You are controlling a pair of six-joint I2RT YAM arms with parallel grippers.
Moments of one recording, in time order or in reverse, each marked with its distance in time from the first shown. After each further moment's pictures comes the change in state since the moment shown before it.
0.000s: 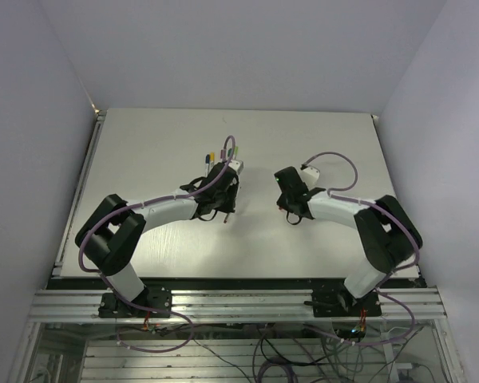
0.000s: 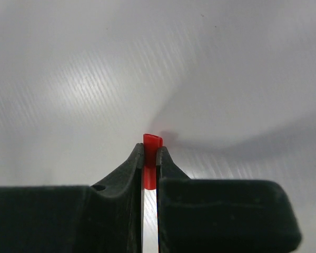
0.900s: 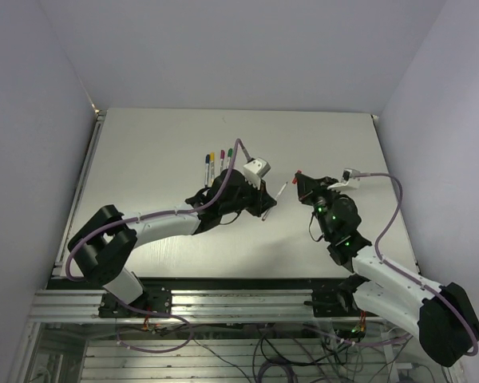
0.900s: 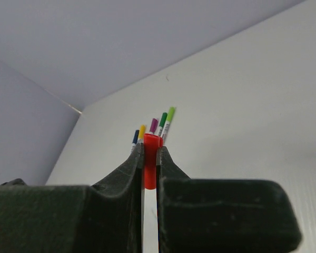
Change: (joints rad) left arm -0.169 -0.086 -0.051 0.464 0.252 0.000; right arm -0.013 -0.757 -0.523 0.789 -0.078 -0.328
